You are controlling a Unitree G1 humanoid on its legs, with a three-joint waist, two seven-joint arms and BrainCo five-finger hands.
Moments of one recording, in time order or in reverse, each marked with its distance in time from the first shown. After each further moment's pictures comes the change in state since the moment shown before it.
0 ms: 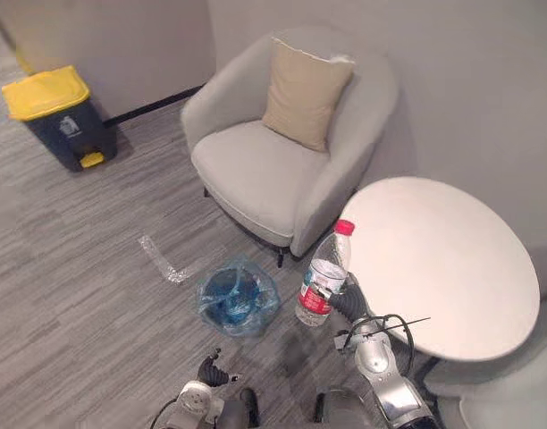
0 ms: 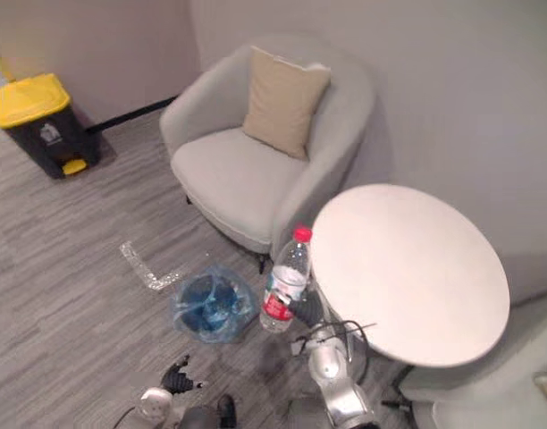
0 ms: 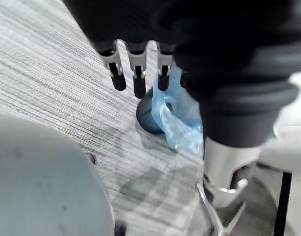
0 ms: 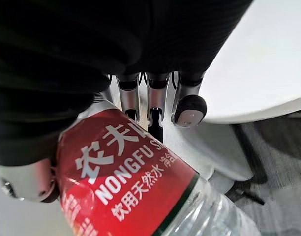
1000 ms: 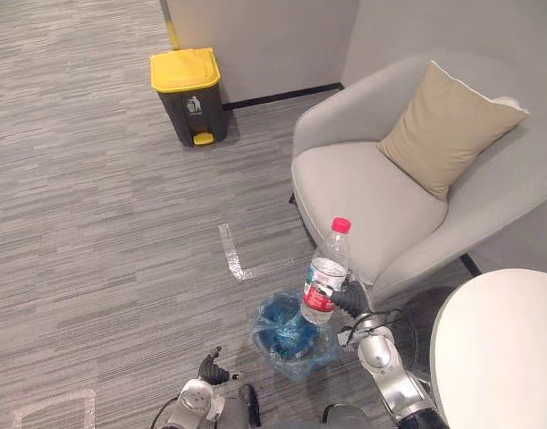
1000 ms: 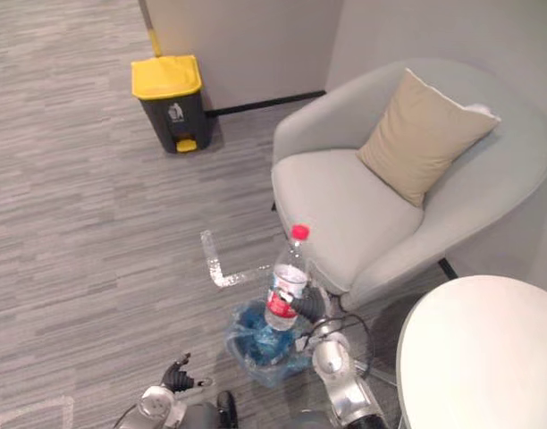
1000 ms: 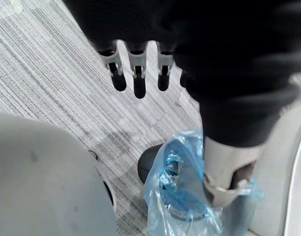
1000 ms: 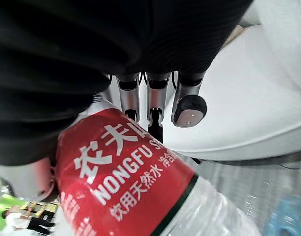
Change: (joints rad) left arm -0.008 0.001 0.011 -0.010 0.000 0.010 0.003; right arm -0.113 -0.033 0.034 0.109 -0.042 0.011 -0.009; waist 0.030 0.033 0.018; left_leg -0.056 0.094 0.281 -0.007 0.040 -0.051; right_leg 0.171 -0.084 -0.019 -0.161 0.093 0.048
